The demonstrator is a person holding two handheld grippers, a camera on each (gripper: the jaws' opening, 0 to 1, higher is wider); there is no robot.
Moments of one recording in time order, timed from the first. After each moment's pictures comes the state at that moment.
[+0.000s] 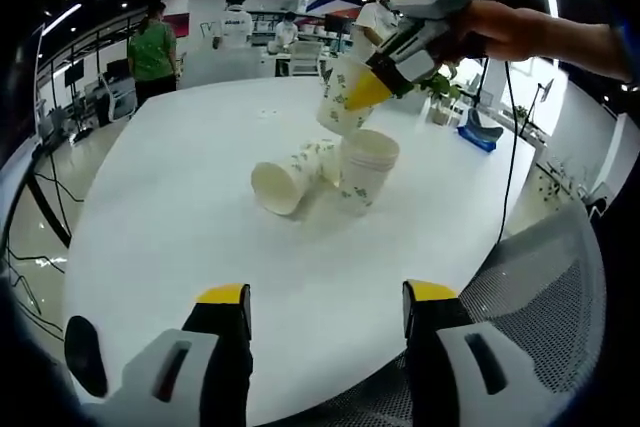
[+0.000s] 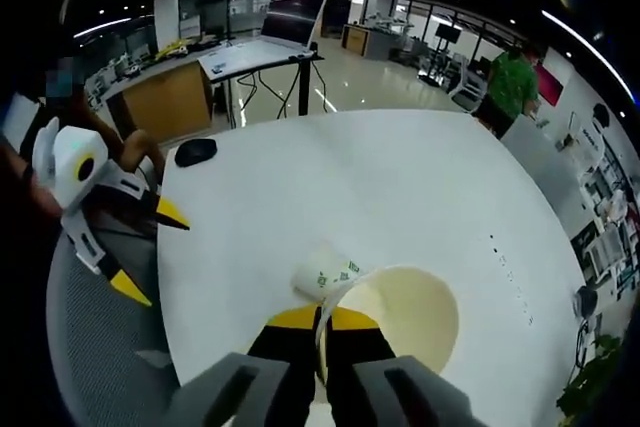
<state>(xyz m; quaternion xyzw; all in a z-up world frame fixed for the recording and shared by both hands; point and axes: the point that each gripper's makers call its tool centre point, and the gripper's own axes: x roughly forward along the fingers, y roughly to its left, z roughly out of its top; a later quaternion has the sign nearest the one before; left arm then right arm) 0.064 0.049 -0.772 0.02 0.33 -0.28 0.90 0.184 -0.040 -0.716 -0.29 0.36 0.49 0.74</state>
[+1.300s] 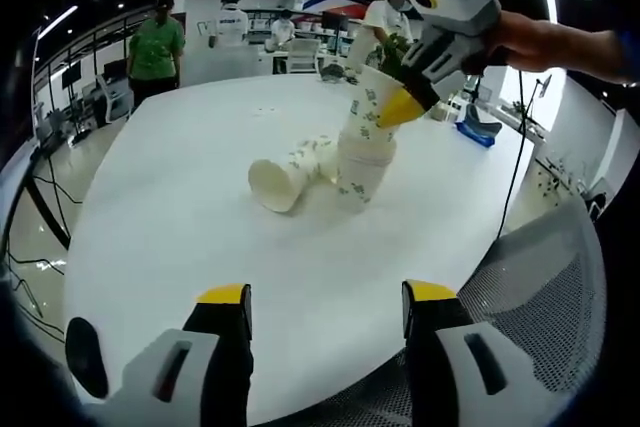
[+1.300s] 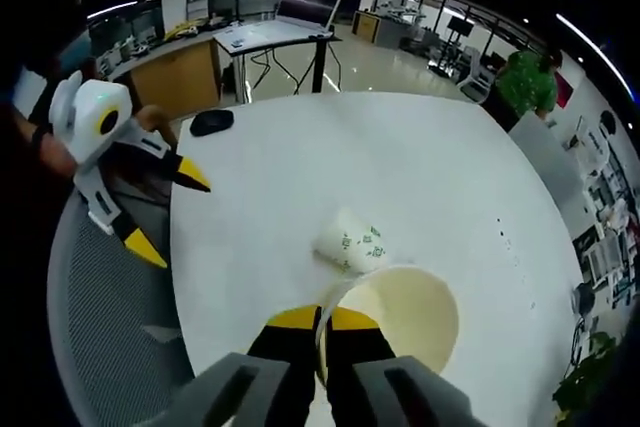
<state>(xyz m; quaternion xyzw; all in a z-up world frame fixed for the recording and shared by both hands) 0.062 0.047 -0.773 0.02 0.33 -0.28 0.90 0.155 -0.065 -0.736 -0.33 0.38 0.49 0.72</state>
